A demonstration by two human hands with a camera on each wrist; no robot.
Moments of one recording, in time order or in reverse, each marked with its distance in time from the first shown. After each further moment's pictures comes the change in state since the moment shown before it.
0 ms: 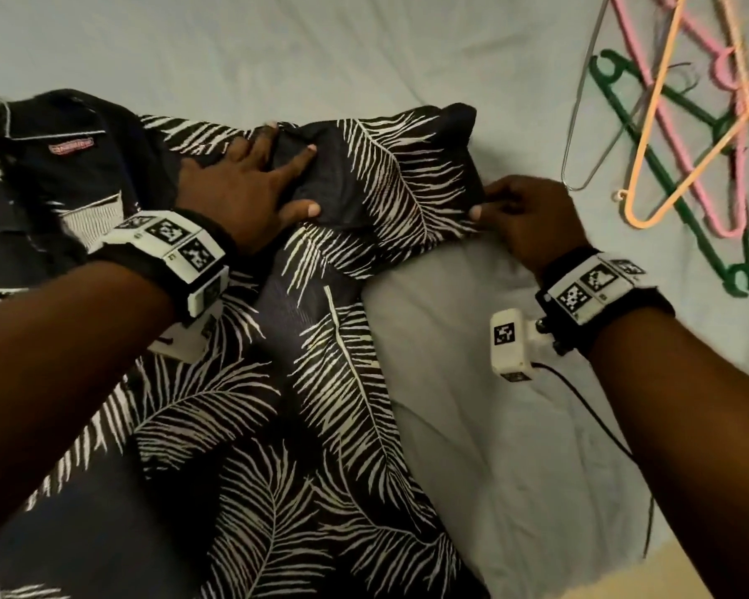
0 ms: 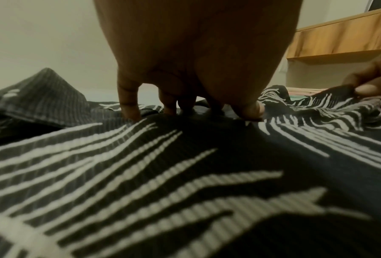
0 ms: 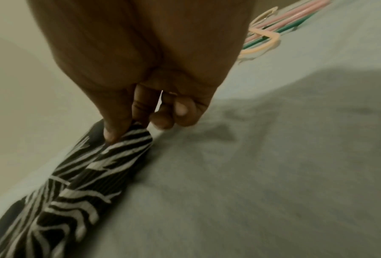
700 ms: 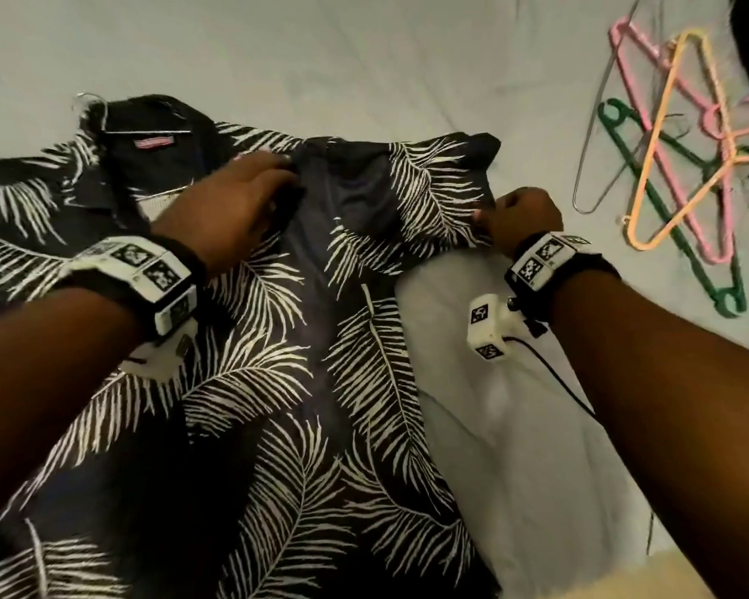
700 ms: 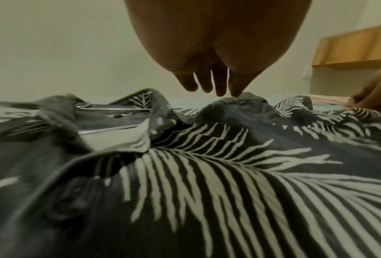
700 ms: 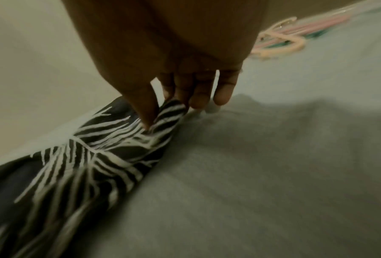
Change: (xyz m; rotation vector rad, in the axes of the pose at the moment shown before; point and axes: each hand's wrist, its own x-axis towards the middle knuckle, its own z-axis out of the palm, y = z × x) left_hand -0.067 -0.059 0.005 -0.337 0.333 0.274; right_hand 0.012 -0.042 0.025 -0.304 0.053 0.285
